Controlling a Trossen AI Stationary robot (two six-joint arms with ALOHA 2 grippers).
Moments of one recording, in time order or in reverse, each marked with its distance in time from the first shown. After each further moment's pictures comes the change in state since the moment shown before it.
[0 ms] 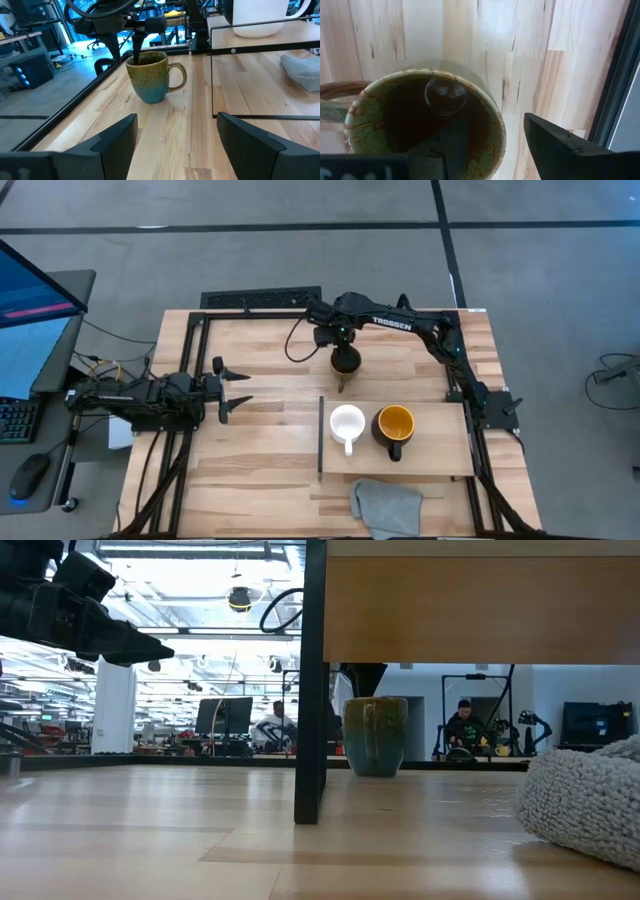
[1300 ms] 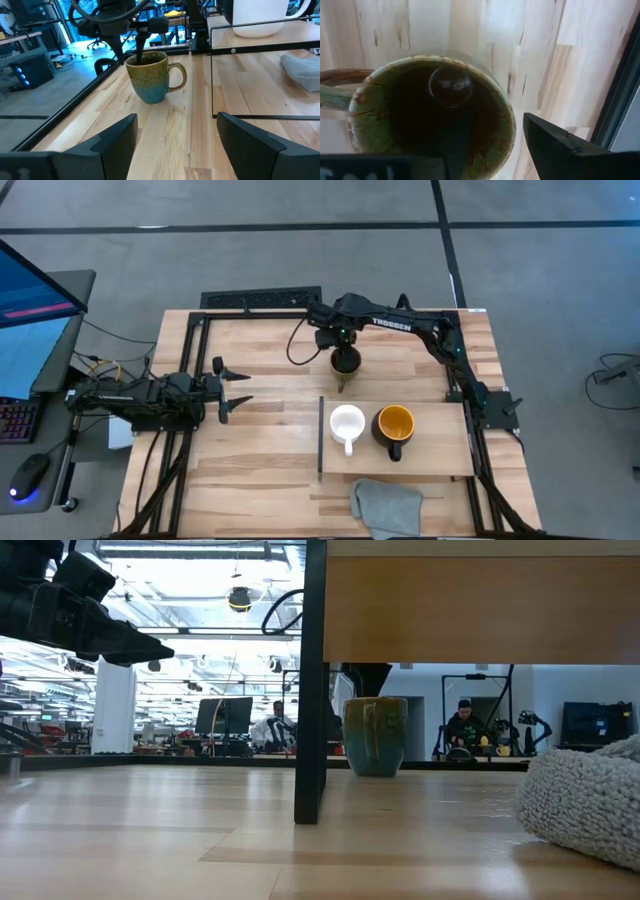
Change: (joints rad) left arm 0.000 0.000 0.000 0.000 0.000 0.000; right arm 0.004 -0.003 -0.016 -0.020 0.003 -0.026
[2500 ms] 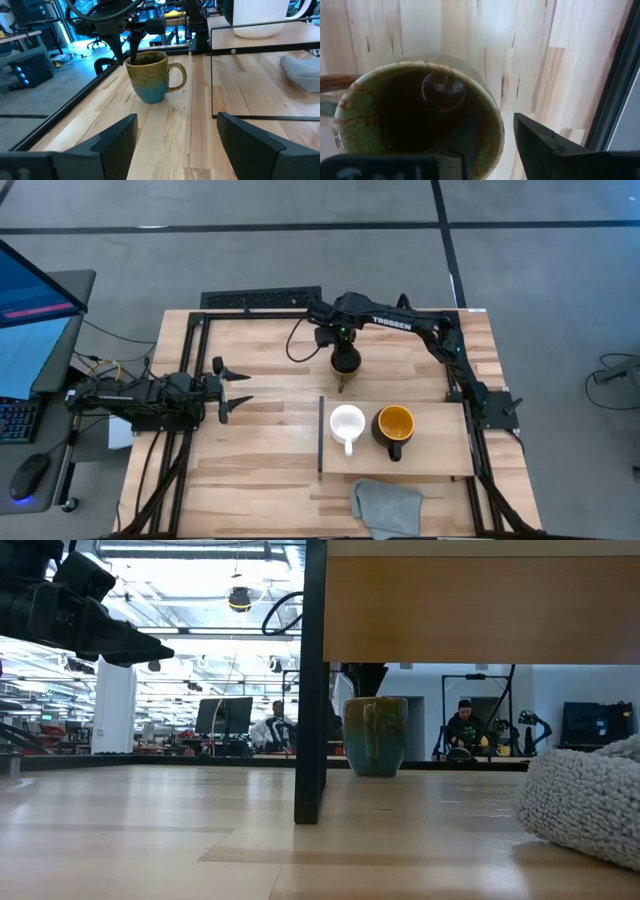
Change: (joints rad) left arm 0.000 0.000 0.000 0.000 0.000 -0.007; right arm -0.009 0.001 0.000 0.023 -0.001 0.000
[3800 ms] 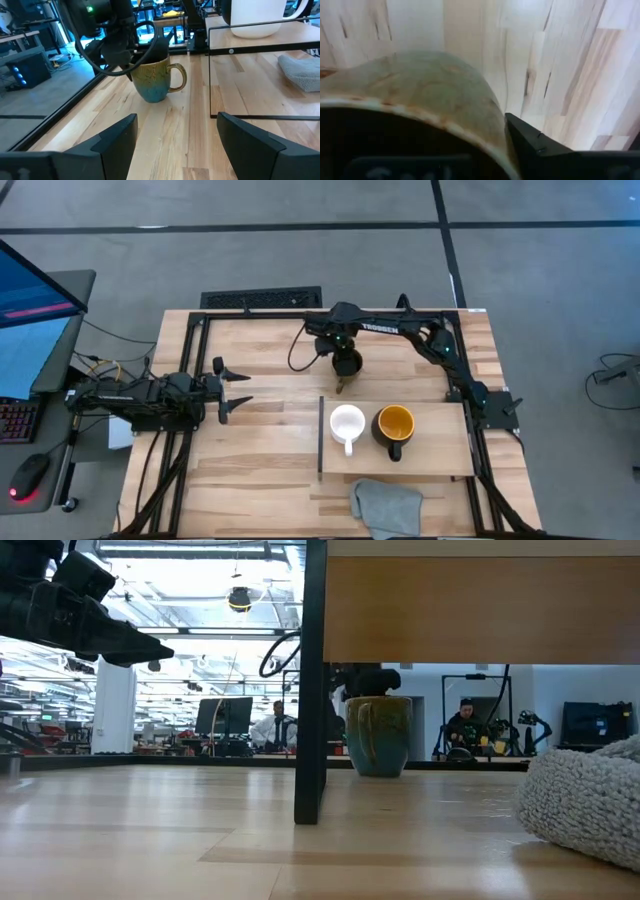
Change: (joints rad) left arm 0.000 0.000 0.000 0.000 0.008 0.001; right arm 0.006 0.093 -0.039 -0.003 -0.002 0.028
